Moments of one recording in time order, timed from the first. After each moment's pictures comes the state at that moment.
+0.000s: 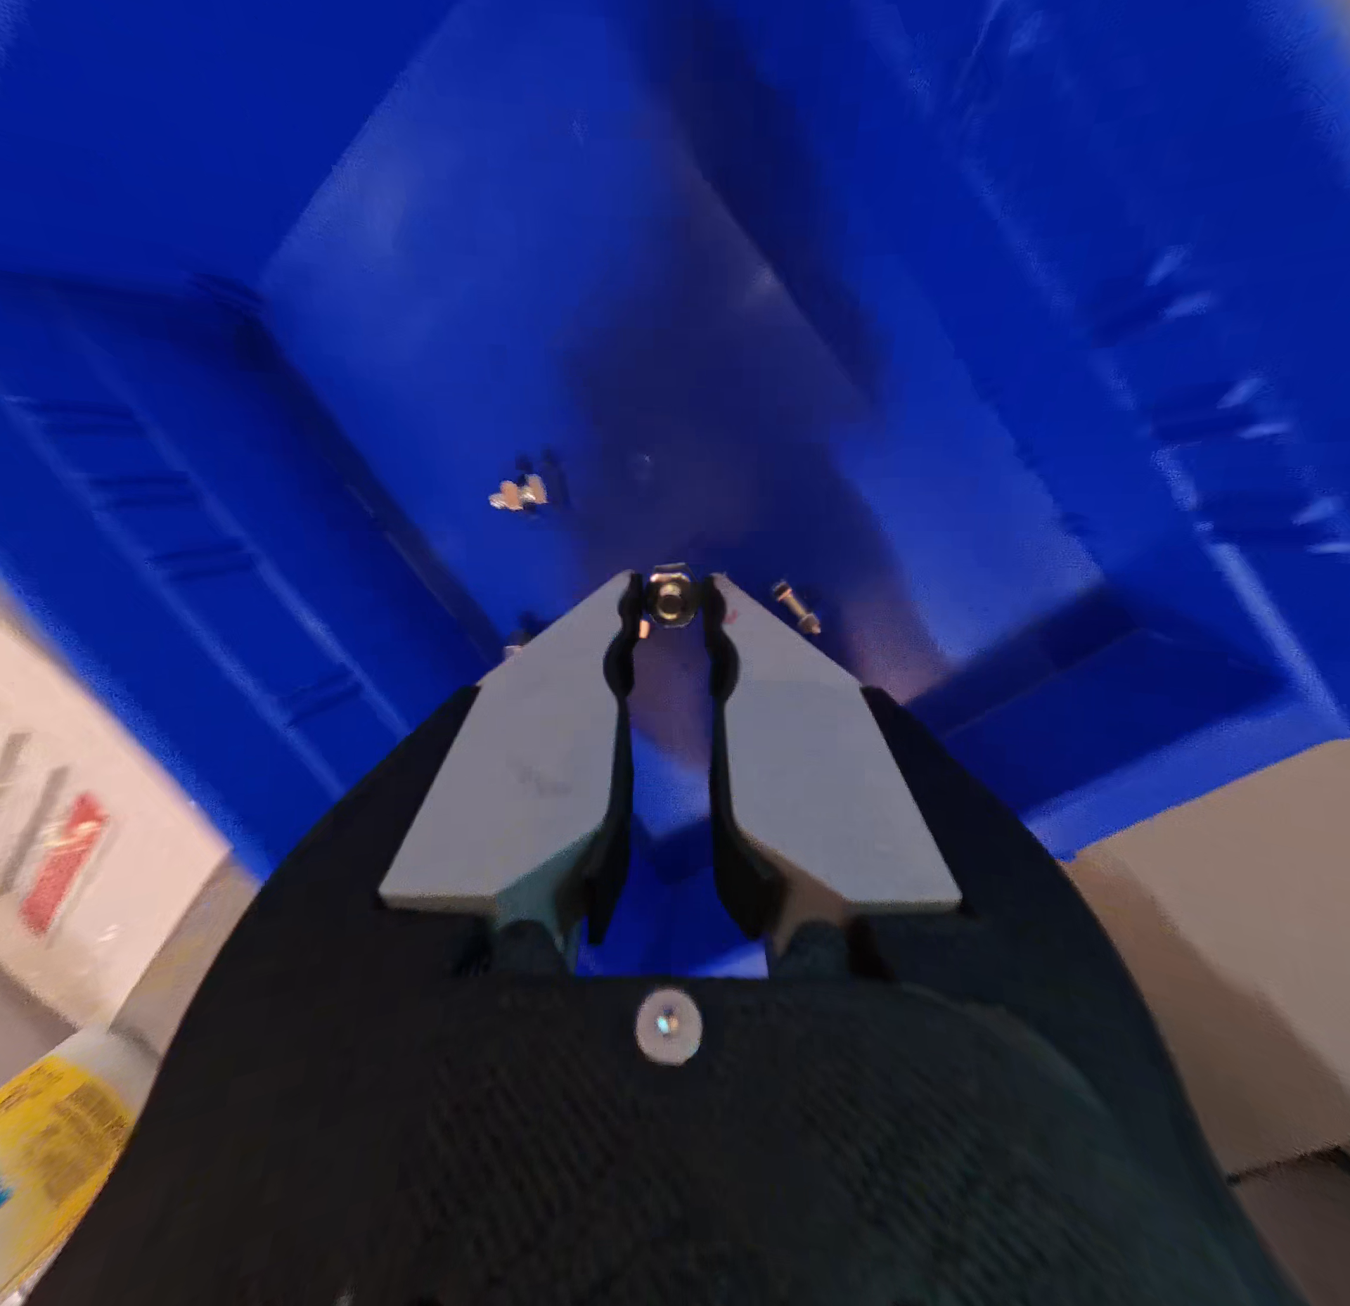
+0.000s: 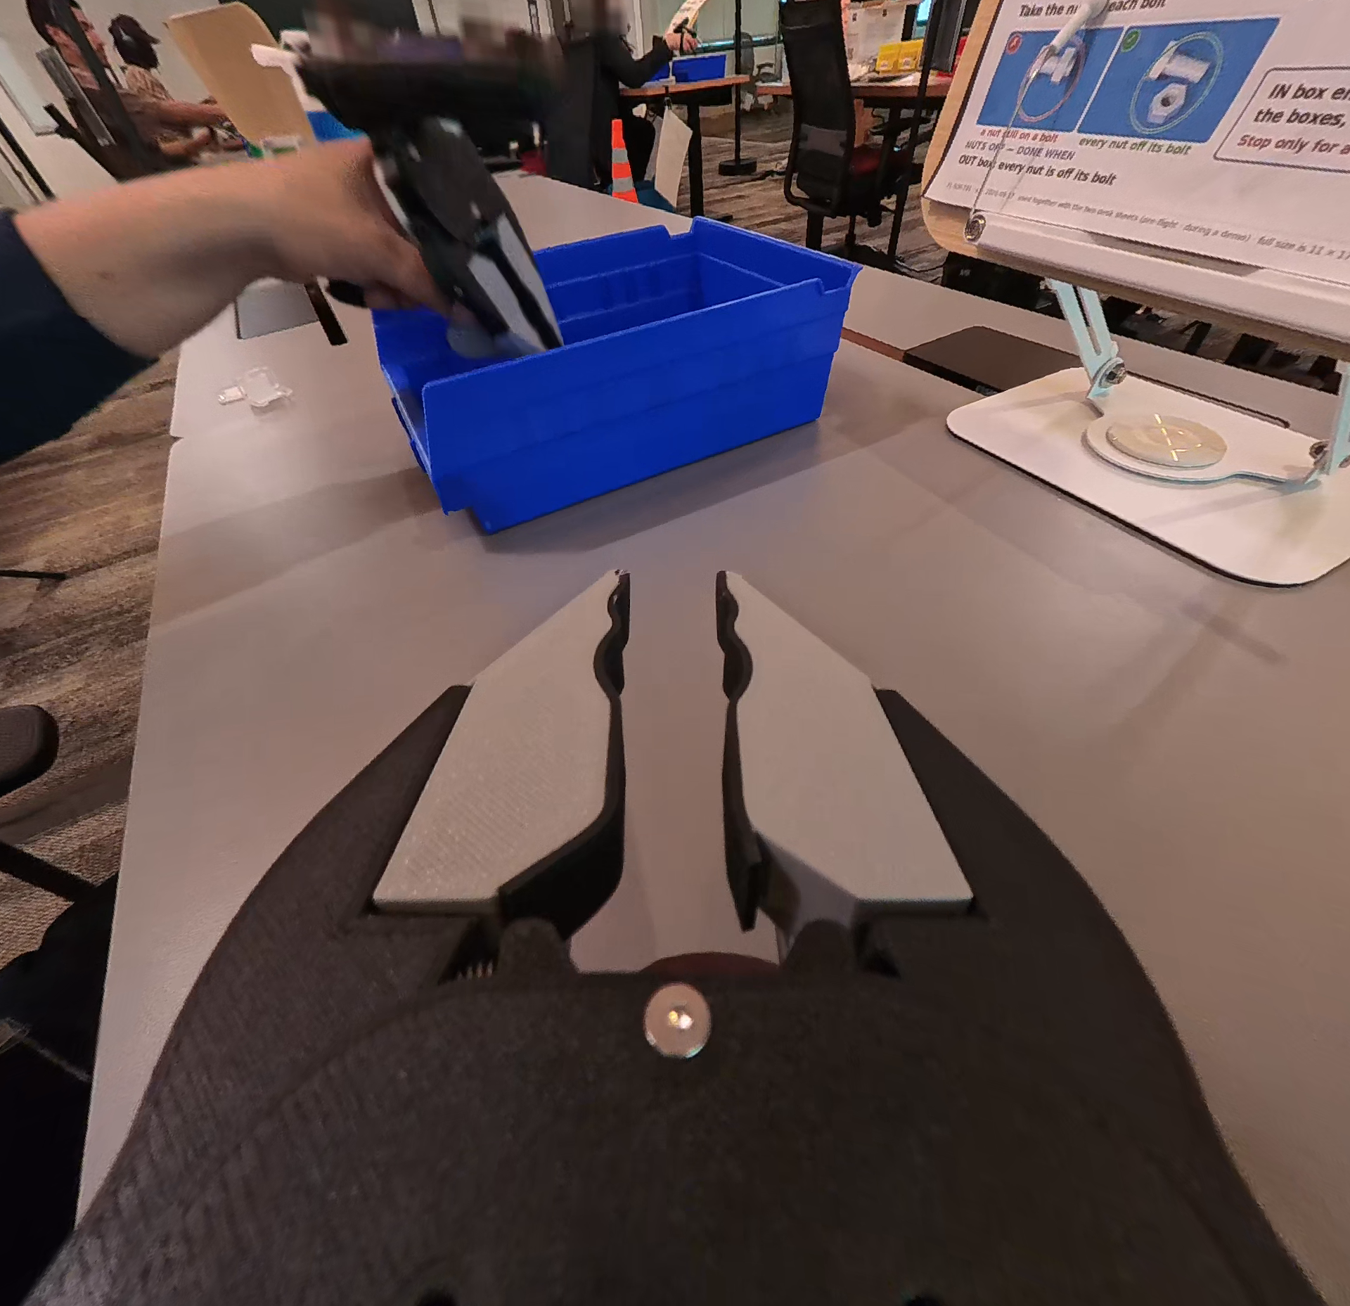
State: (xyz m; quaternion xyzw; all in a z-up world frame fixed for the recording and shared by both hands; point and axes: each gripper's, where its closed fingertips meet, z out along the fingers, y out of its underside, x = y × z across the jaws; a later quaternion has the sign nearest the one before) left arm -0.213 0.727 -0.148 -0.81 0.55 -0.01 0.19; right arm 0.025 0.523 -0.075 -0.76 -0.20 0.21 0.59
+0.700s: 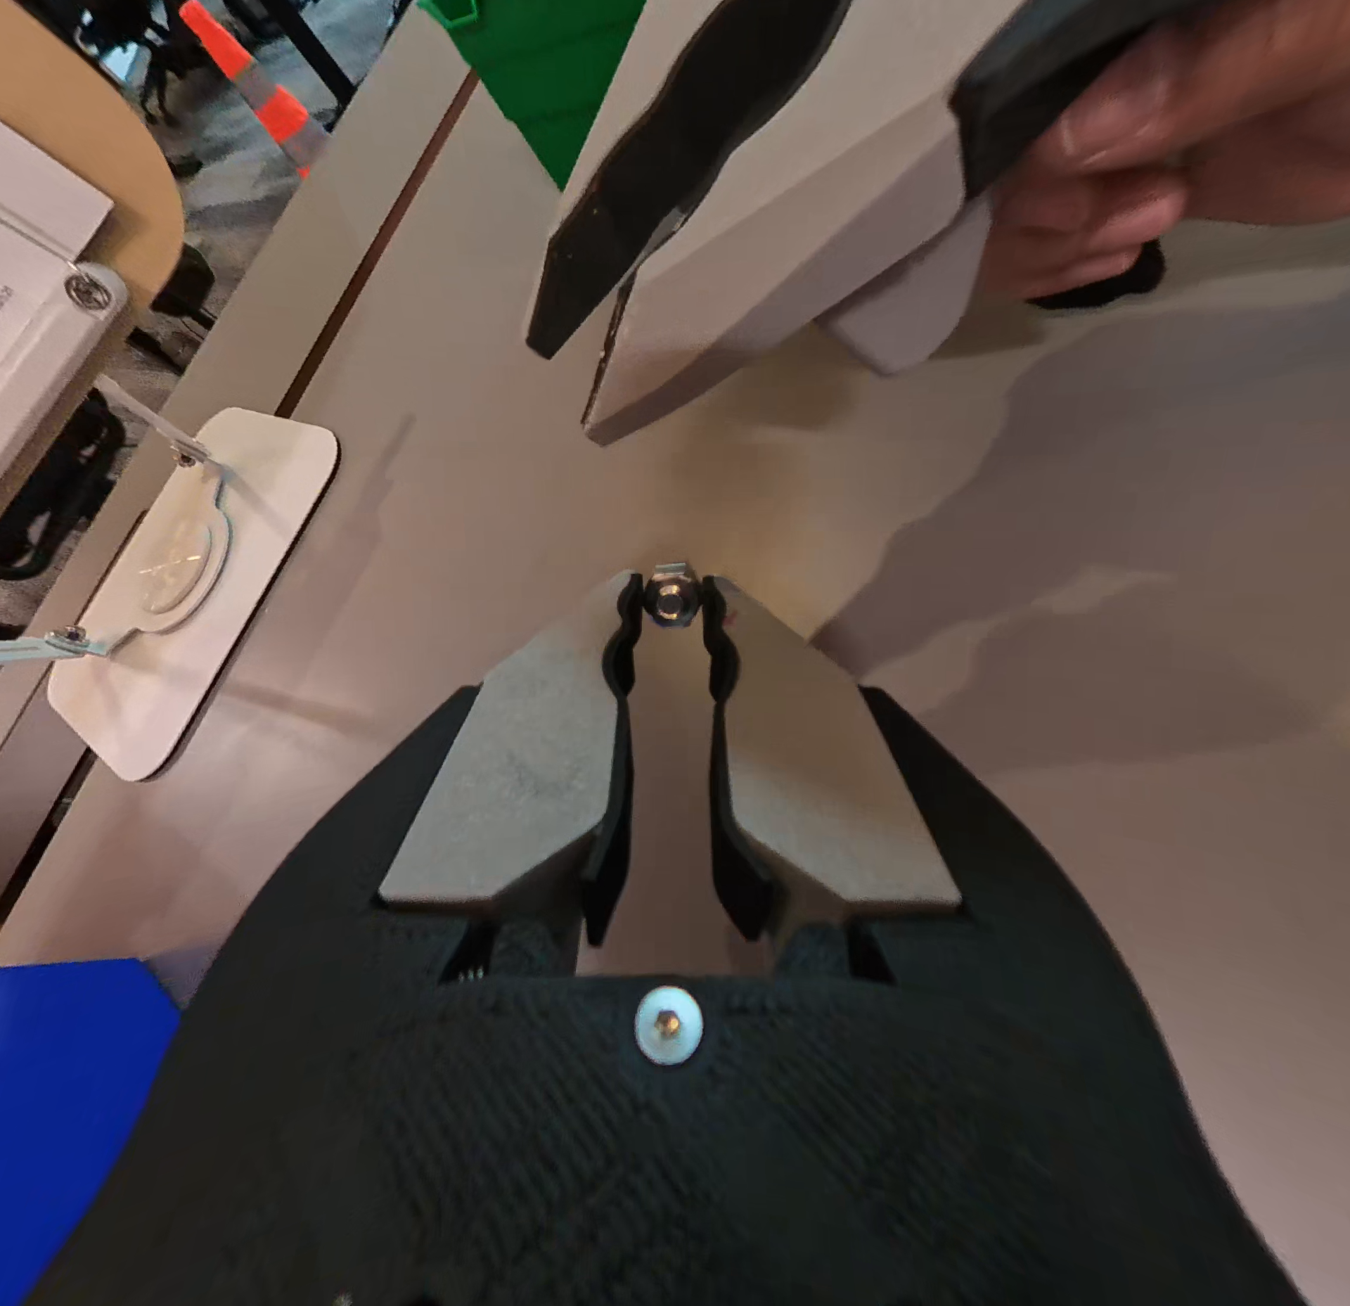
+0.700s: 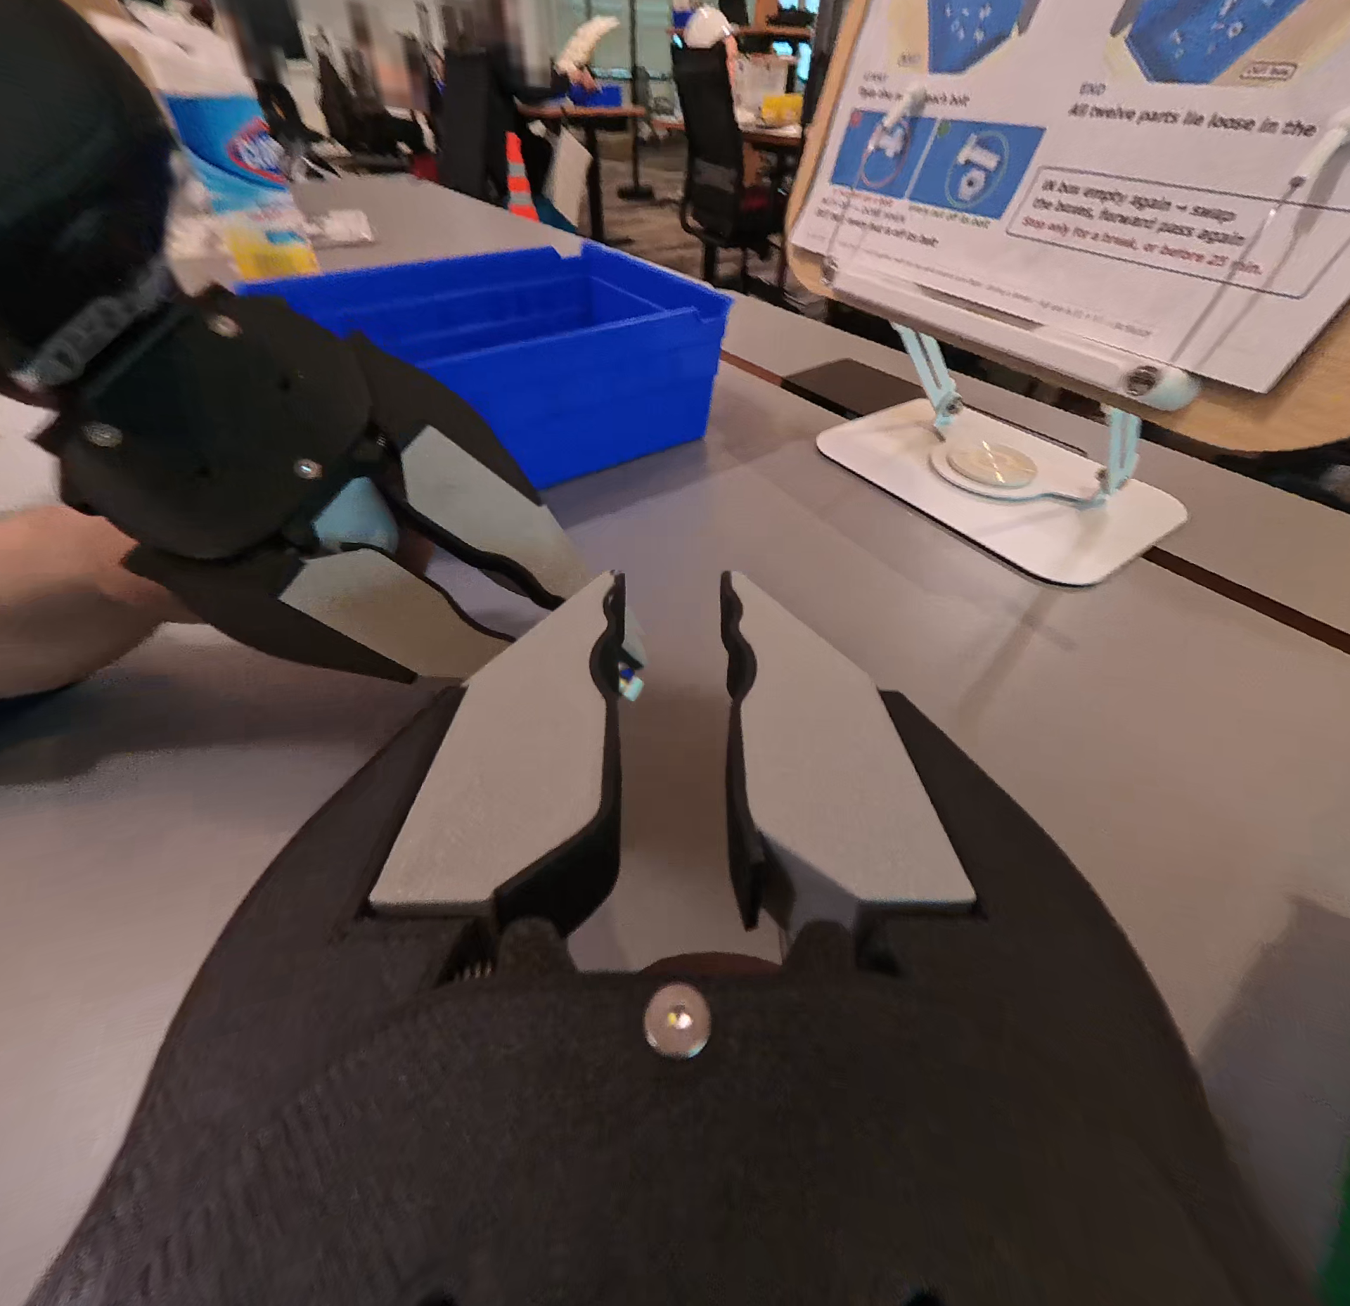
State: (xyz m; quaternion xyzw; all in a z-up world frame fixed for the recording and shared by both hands) left arm 0.053 0.526 -0.127 -0.54 0.70 -0.20 0.42; right arm 0.062 0.532 -0.068 -0.75 -0.18 0.13 0.62
